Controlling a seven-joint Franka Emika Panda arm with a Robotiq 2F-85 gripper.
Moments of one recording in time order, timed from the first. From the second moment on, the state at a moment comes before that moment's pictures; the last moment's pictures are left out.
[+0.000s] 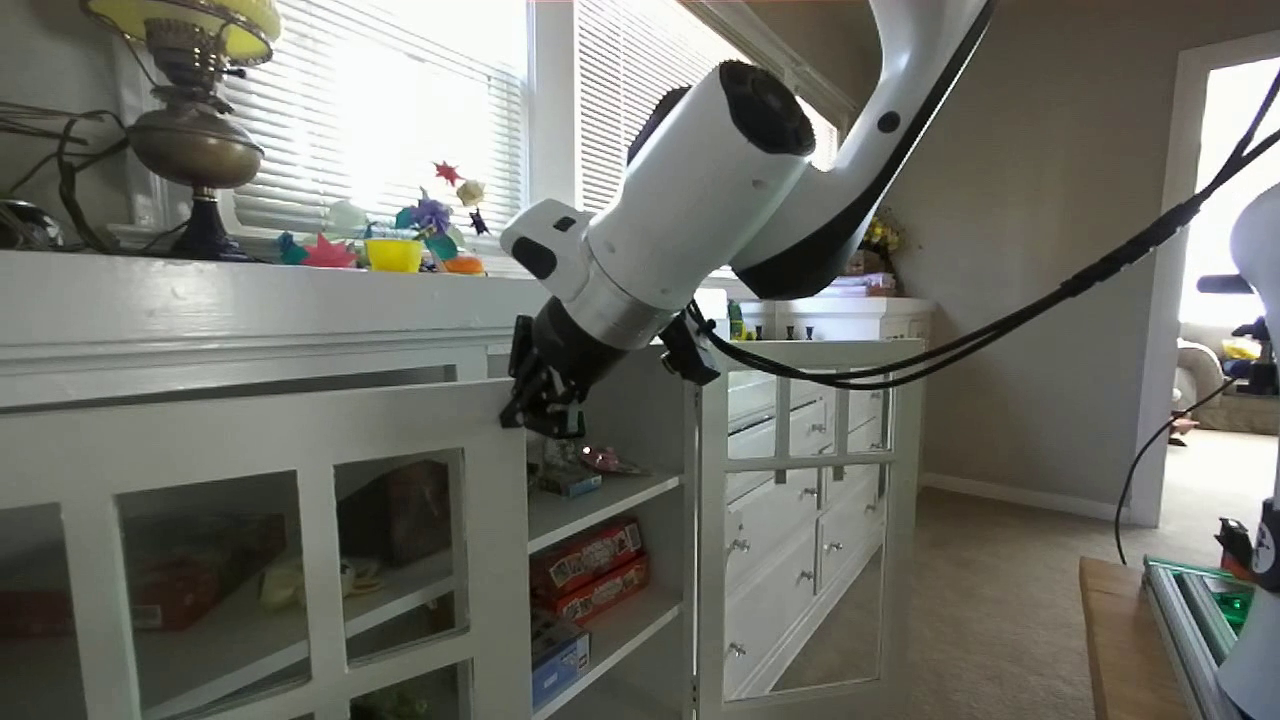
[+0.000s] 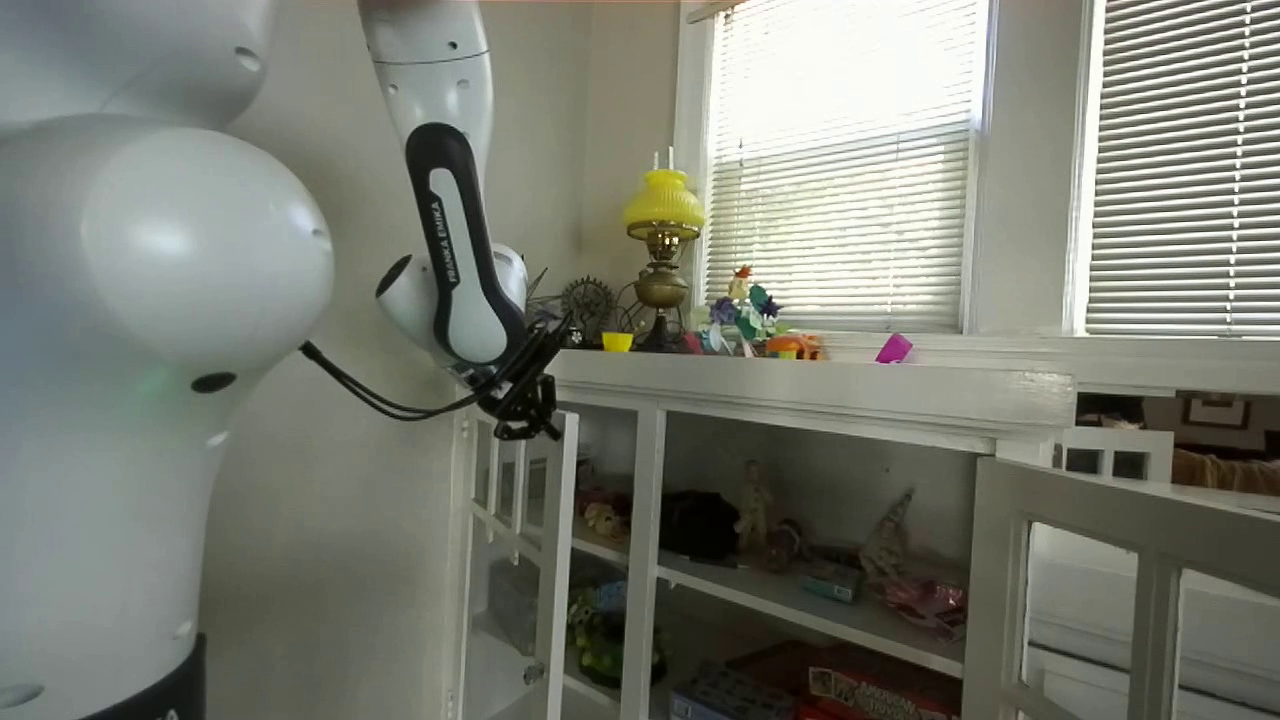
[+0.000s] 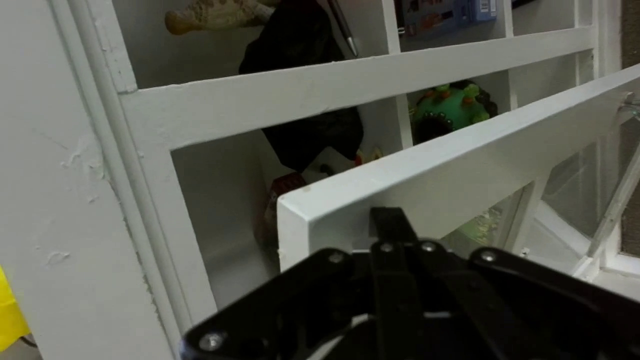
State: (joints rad) arm 0.27 0.15 0.16 -2.29 -1.88 2.68 0.82
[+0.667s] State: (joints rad) arm 0.27 0.20 0.14 -2.22 -1.99 2.68 0.82
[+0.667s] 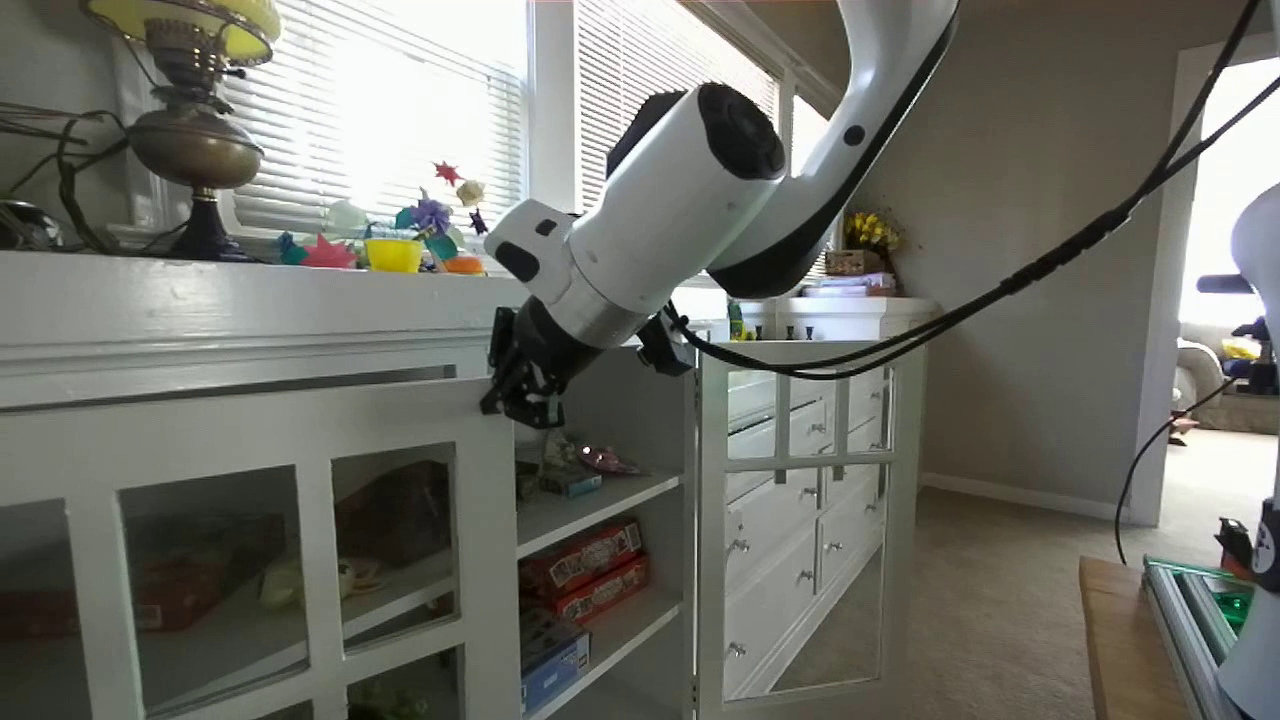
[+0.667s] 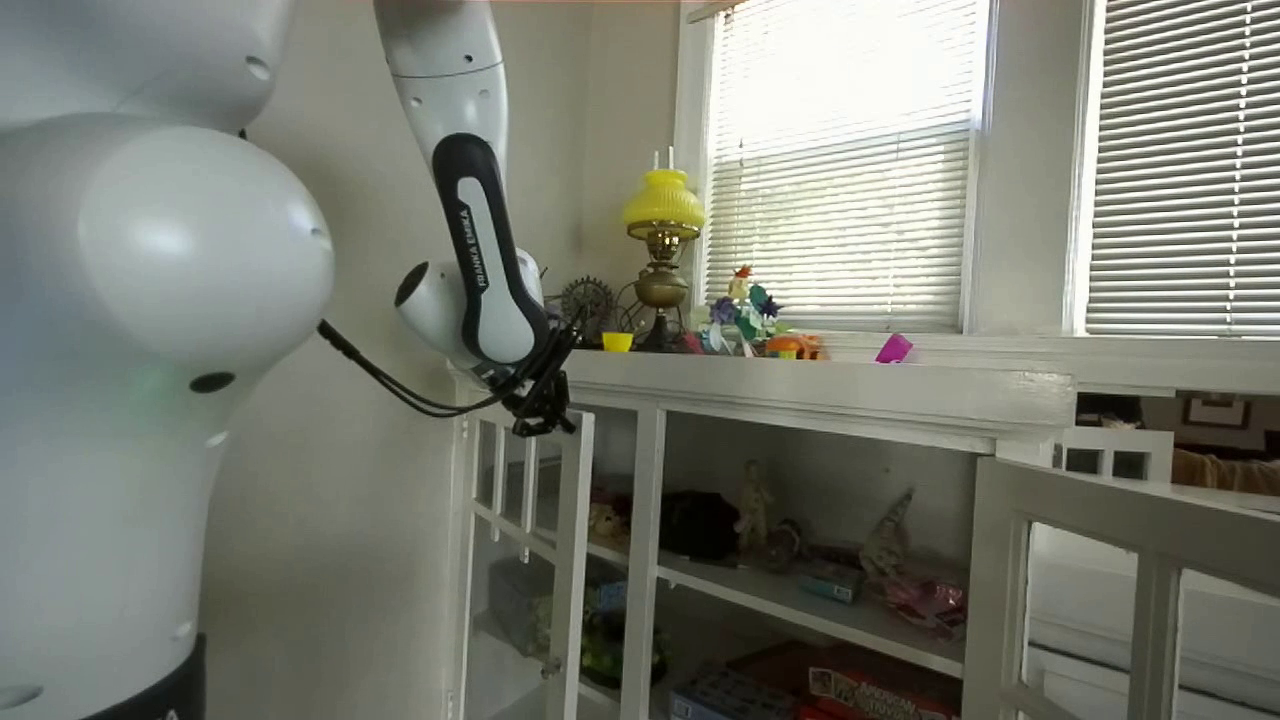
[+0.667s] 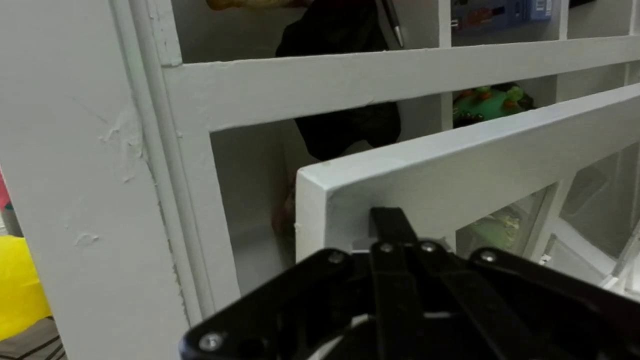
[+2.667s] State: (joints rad) arm 0.20 0.38 0.11 -2.00 -2.37 2.68 0.97
